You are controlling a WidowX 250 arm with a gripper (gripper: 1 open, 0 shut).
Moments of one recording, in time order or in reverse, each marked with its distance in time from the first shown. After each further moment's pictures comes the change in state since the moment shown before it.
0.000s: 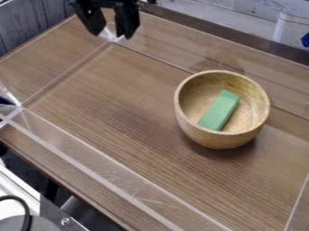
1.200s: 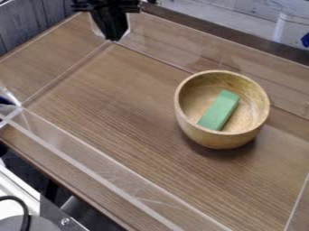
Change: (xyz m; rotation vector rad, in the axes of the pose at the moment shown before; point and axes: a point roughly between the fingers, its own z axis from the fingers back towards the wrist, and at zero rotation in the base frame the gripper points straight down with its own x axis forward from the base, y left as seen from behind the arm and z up) arm 0.004 -0.002 -0.008 -0.051 0.004 -0.036
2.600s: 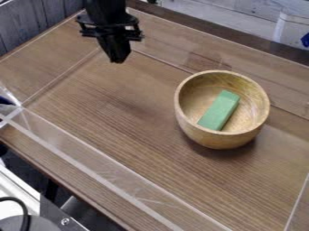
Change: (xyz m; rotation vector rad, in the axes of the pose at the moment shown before) arm 0.006 0.024 -0.046 0.003 -0.002 -0.005
